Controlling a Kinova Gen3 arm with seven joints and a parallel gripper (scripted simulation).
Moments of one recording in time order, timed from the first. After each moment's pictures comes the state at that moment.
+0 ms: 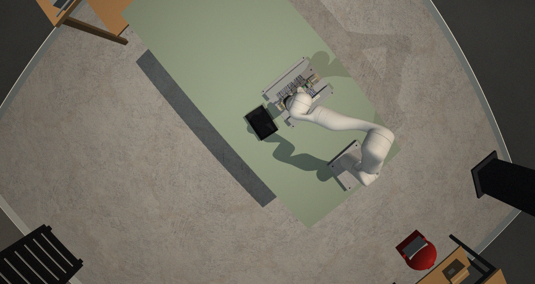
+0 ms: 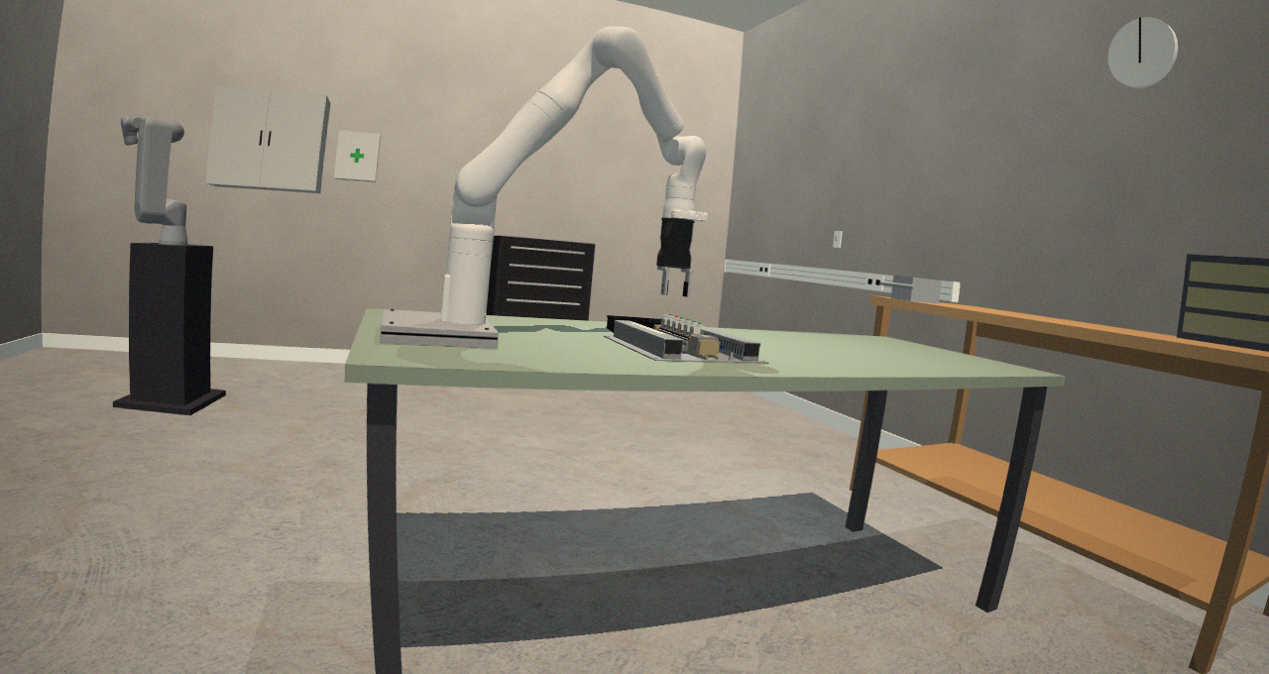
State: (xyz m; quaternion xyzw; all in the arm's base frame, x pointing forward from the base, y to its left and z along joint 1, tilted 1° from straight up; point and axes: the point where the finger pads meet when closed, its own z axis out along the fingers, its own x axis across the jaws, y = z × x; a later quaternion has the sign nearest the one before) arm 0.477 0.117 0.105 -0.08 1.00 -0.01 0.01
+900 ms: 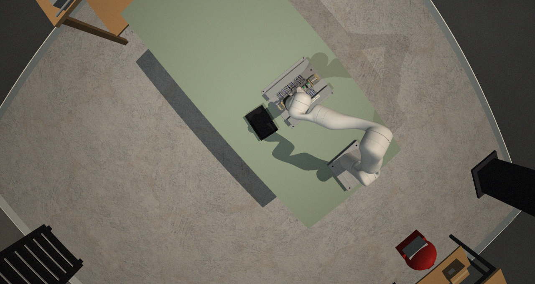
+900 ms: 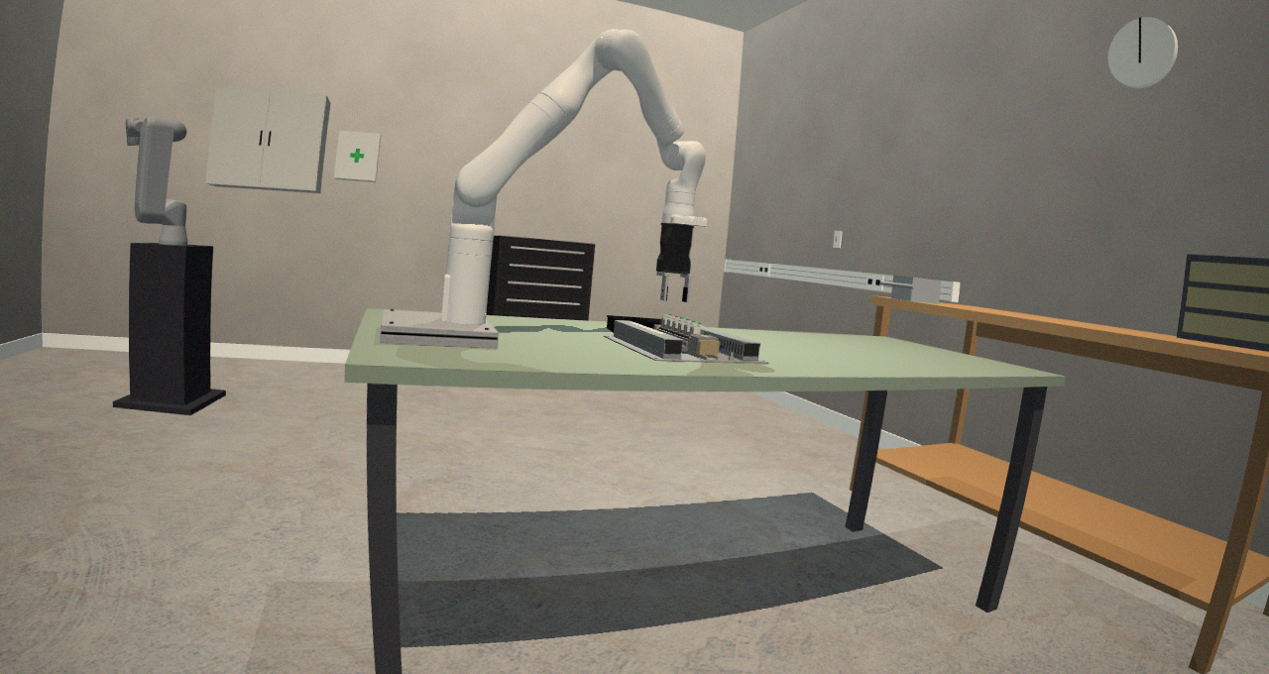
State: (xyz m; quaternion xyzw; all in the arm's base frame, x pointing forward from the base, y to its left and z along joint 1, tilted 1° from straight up) arm 0.477 0.117 0.092 -0.08 1.00 -0.01 0.01
